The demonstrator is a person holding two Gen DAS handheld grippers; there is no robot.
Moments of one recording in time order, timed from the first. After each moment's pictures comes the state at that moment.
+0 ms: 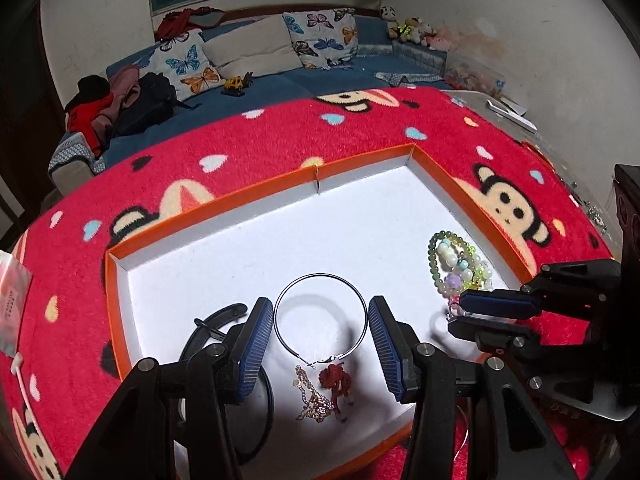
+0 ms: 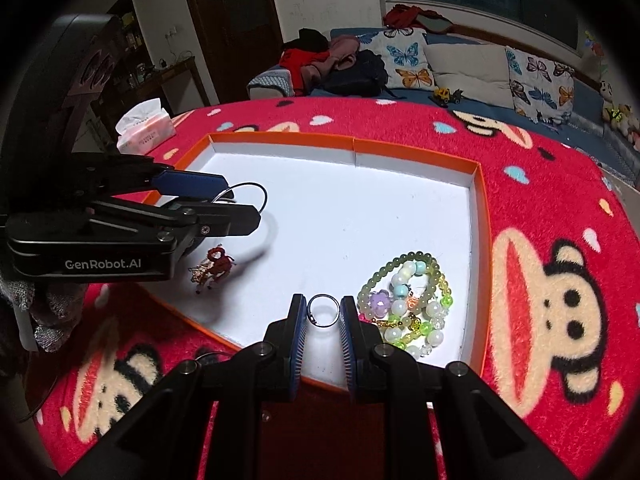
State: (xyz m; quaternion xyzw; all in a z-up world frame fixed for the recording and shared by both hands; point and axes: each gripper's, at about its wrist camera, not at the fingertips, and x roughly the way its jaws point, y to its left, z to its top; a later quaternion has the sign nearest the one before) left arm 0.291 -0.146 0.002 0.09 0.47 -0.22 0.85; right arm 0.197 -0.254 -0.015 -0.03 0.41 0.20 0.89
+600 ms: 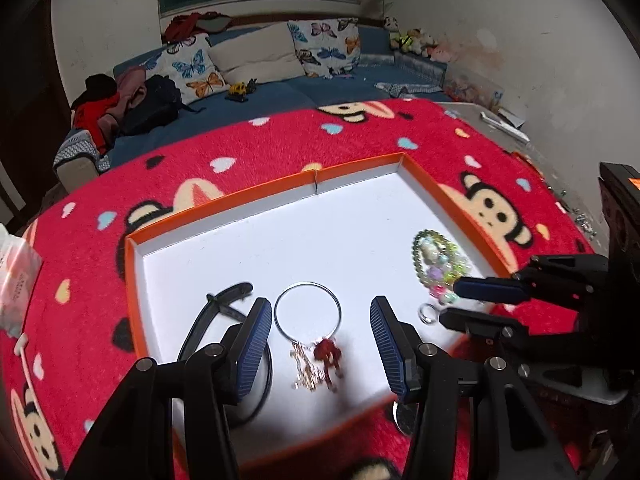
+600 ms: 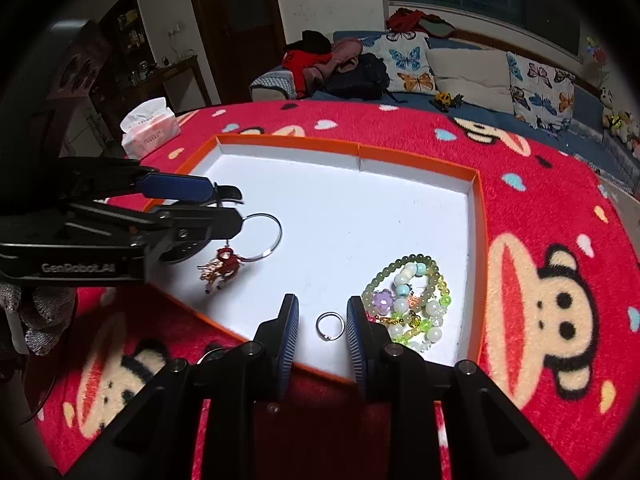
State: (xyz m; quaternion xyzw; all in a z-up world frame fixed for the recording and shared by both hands) left arm 0.257 -0.132 0.025 0.07 0.46 -0.22 0.86; right arm 0.188 -0.251 -0.004 -0.04 0.41 0.20 0.89
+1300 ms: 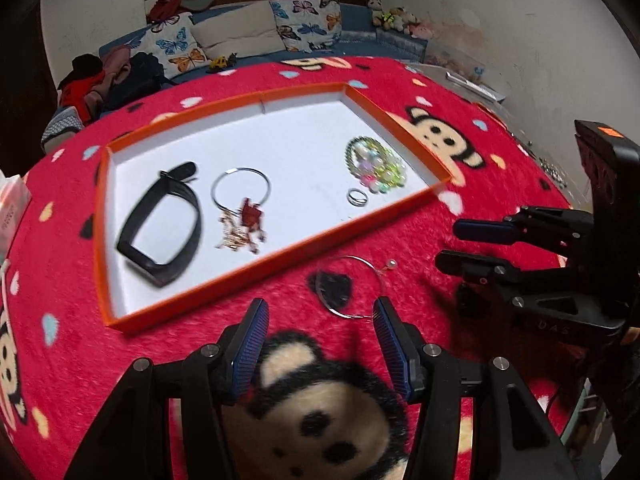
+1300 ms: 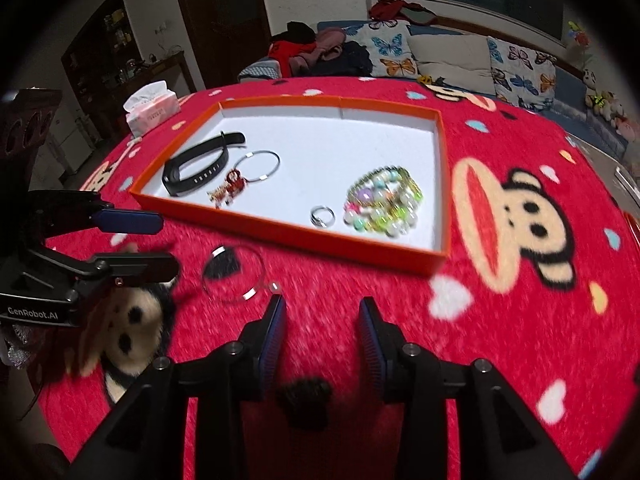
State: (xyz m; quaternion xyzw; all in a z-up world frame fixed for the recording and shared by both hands) left arm 0.156 -0.140 -0.002 0.08 0.50 -0.25 0.83; right arm 0.129 -0.275 -0.022 -0.03 0.43 0.17 0.89
